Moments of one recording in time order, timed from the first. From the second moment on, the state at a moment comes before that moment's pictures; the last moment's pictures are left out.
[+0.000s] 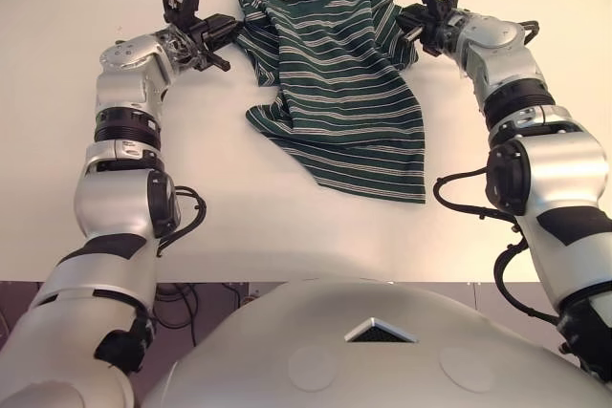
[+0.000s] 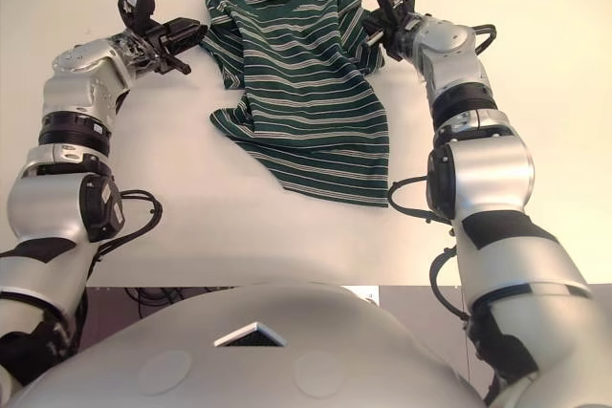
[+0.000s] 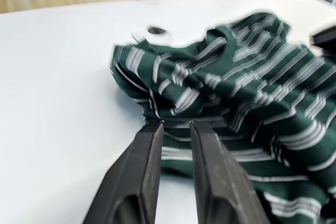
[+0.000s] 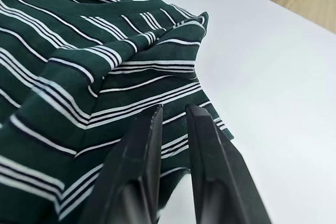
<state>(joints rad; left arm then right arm) -0.72 0.38 0.11 0.98 -0.14 0.15 -0.83 -0.92 -0.28 0.02 1.28 -0.12 -0.04 0.57</state>
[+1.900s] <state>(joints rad) 0.05 0.70 0.07 -0.21 -0.39 0.58 -0.91 -0.18 -0.72 0.33 -0.12 0.29 0.44 1.34</state>
